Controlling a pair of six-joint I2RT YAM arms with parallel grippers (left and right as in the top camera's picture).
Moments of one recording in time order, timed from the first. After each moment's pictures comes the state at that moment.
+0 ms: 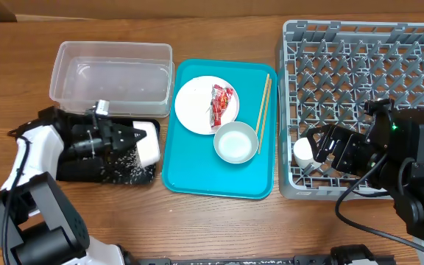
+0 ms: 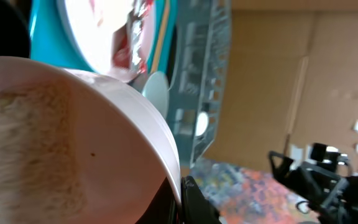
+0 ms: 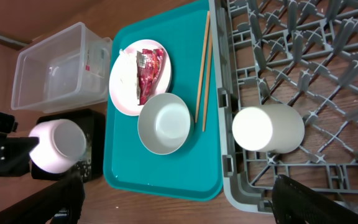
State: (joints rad) left arm 0.42 1.72 1.07 -1.12 1.26 0.21; right arm 0.10 0.95 1.28 -1.18 -0.28 0.44
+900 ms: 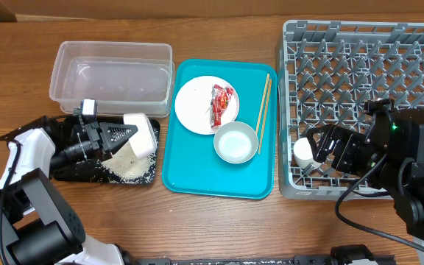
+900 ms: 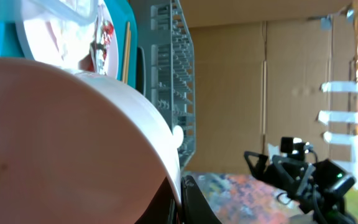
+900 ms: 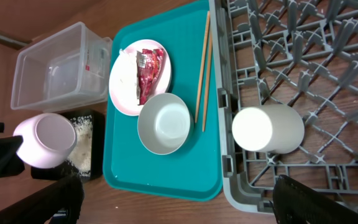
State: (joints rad) left arm 0.48 1.75 1.07 -1.21 1.40 0.41; right arm 0.10 0.95 1.28 -1.18 -0.28 0.44
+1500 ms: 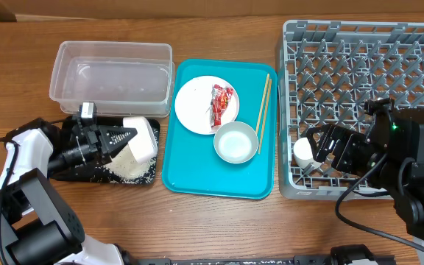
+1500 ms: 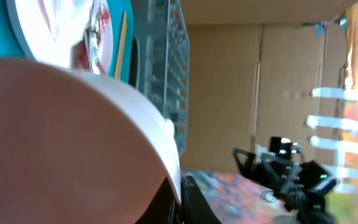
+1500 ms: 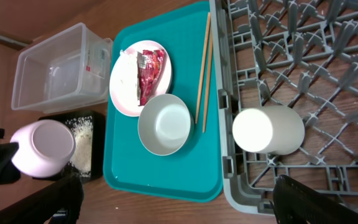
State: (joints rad) left arm 0.49 1.75 1.07 -1.40 1.40 0.51; right arm 0.10 0.95 1.28 -1.18 -0.28 0.44
